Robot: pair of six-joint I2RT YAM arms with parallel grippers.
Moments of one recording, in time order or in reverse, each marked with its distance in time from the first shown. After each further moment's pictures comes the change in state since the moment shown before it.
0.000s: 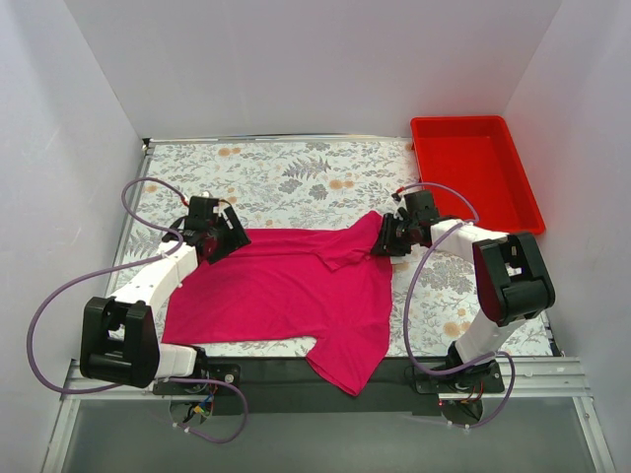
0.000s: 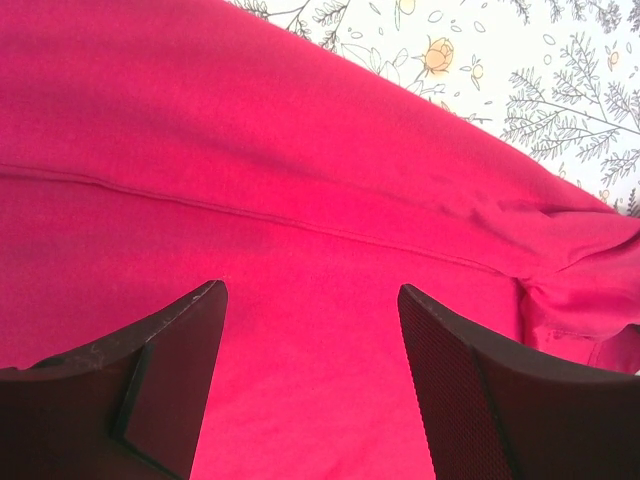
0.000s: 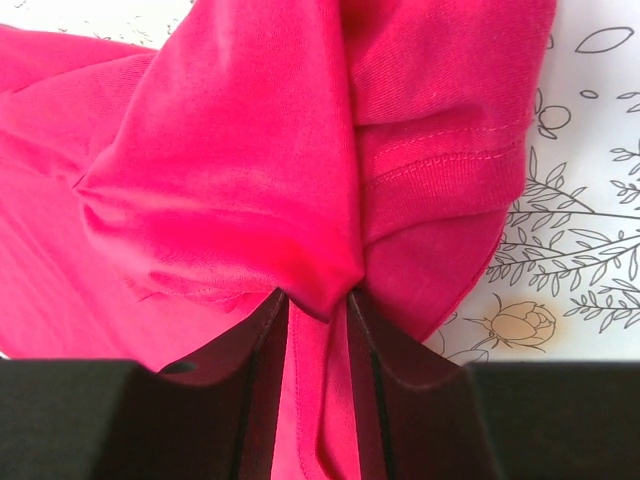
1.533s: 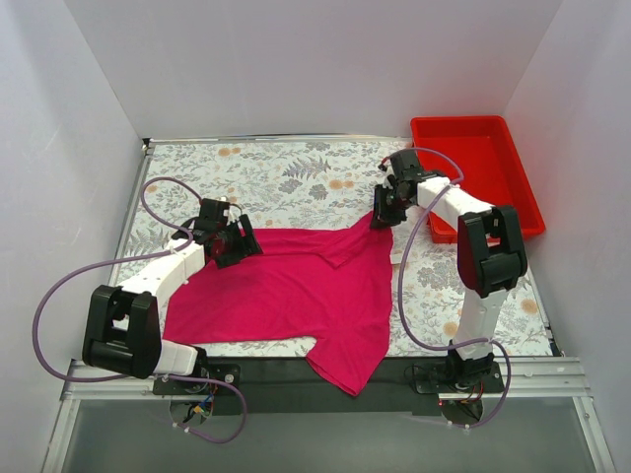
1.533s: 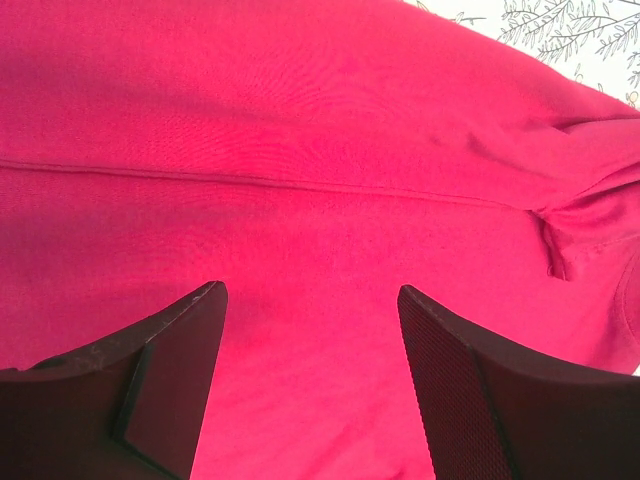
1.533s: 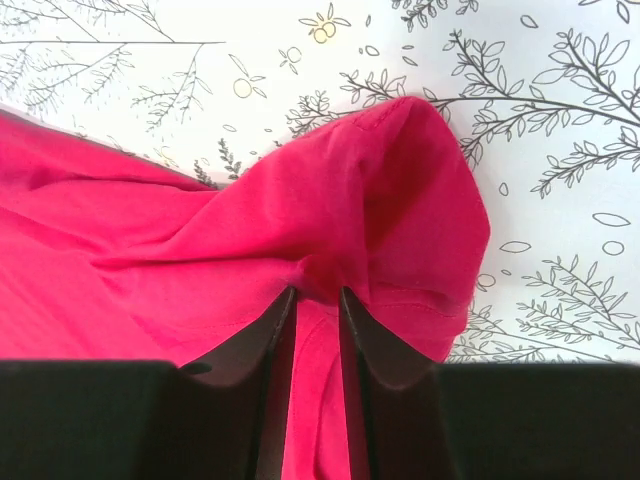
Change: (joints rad) left arm -0.056 0.054 -0.006 -0.009 0.105 0.064; right arm 0.011 0.249 0.523 -0.416 0.085 -0.147
